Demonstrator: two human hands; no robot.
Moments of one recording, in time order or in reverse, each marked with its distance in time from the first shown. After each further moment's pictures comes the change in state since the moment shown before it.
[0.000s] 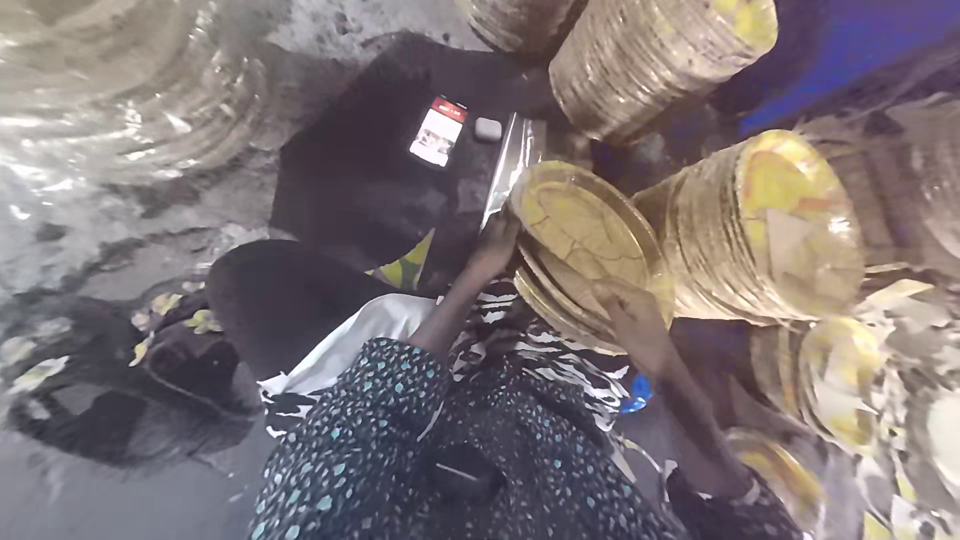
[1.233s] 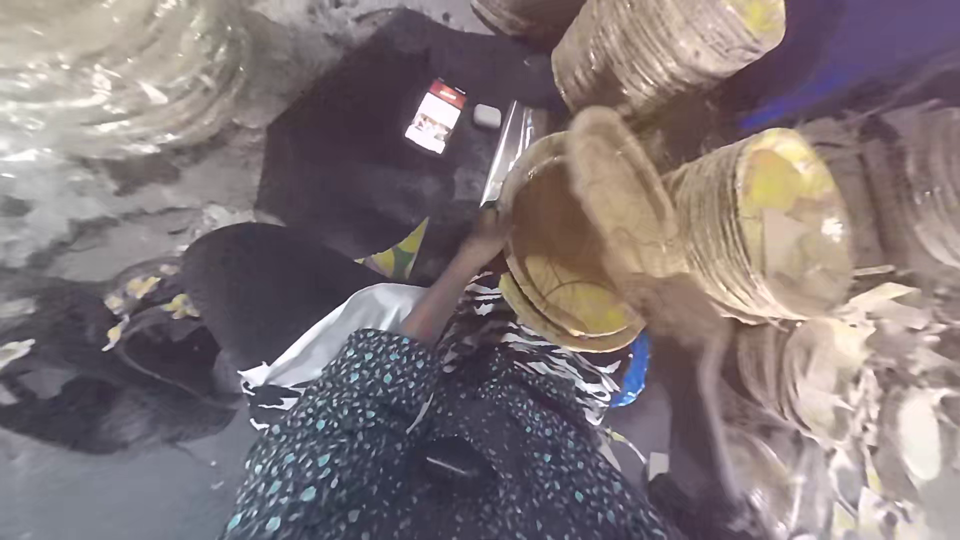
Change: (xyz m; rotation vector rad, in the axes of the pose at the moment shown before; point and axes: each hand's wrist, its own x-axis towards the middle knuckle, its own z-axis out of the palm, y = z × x) left_hand 0.013 0.002 -0.003 -0.016 0.036 -0.071; right_hand -0.020 -0.008 -0.024 -0.449 0.301 -0.208
